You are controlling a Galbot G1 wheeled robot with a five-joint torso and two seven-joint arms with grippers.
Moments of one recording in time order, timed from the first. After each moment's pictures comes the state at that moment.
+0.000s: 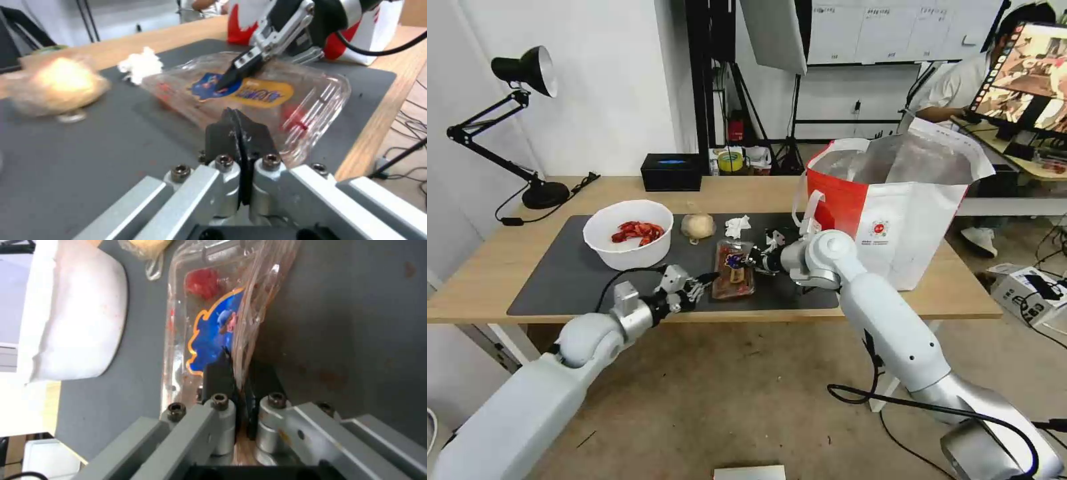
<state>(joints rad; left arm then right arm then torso) 1.02 -0.84 -0.22 -1.75 -0.59 0.08 0.43 -0.45 1.26 -0.05 1.48 1.82 -0.72 0.72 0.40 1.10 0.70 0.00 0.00</state>
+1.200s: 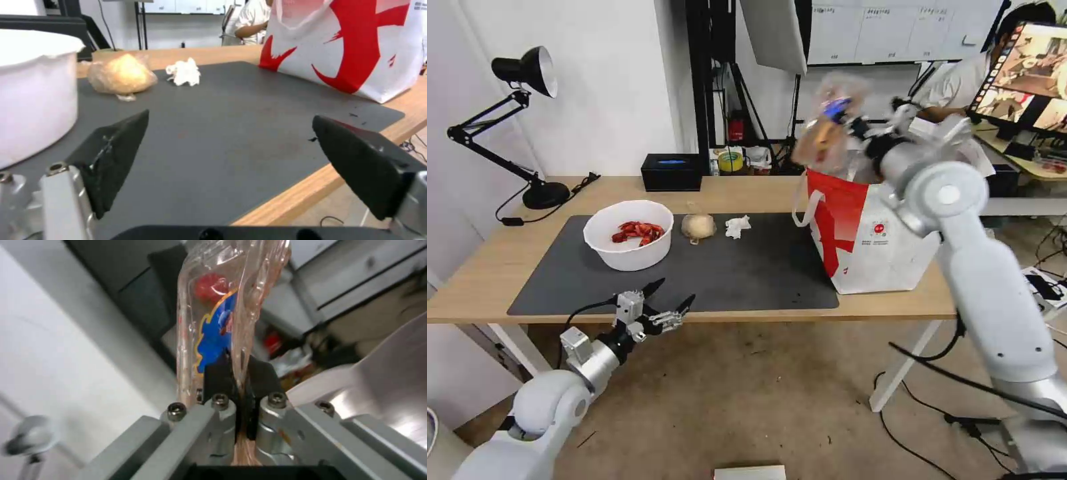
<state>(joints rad) 1.32 -1.00 -0.47 -1.90 -0.57 0.05 0.37 -0.38 0.99 0.23 1.78 1.45 -0.33 0.57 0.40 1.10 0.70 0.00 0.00</state>
